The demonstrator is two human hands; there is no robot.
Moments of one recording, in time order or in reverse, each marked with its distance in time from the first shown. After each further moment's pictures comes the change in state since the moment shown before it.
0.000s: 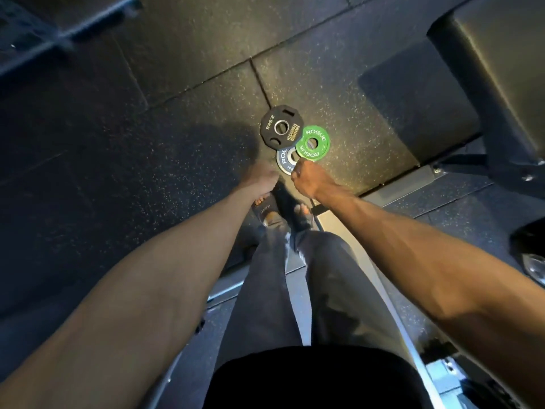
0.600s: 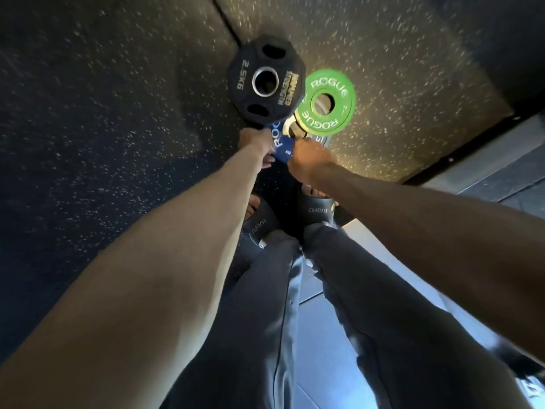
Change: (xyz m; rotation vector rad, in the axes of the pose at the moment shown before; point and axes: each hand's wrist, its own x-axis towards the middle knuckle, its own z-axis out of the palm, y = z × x) left_hand 0.363 -0.057 0.148 -0.554 -0.005 -0.416; right_hand 0.317 0.141 0.158 -0.120 -0.029 0.127
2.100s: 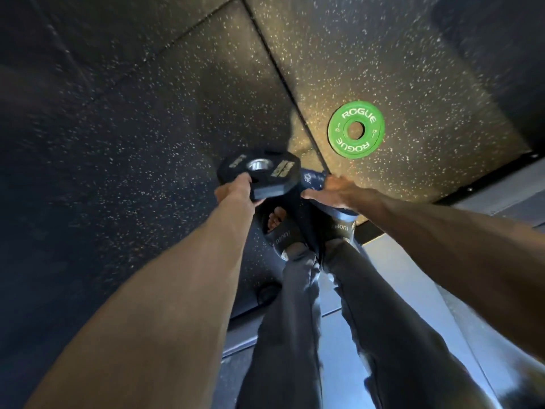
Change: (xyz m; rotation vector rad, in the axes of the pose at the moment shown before) left_hand -0.043 -0.052 -0.104 -0.692 0.224 -0.285; right_hand -0.032 -0.008 -0.007 -0.098 -0.268 -0.032
